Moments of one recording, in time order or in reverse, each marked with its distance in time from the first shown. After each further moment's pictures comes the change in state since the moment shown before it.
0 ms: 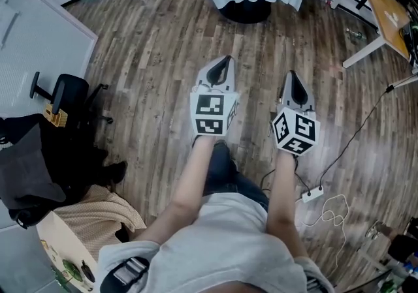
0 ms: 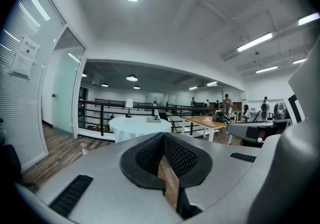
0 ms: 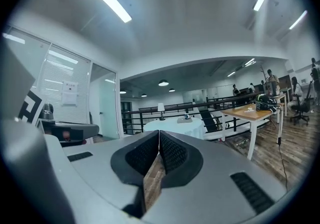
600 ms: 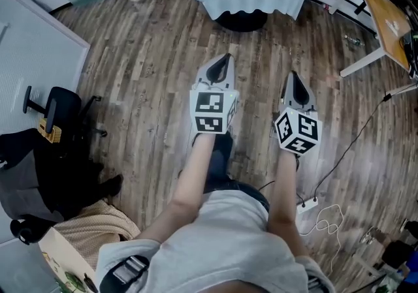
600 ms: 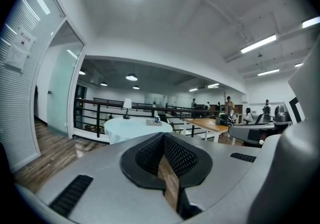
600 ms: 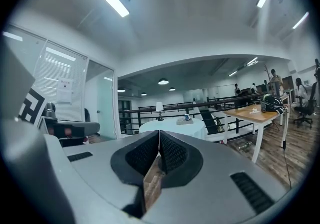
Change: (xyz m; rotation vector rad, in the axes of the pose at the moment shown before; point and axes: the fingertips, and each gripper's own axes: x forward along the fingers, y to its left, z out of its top) left arm 0.121 0.041 0.018 -0.022 -0.014 -0.013; right arm 0.119 -0.034 0.010 -0.007 0.009 0.000
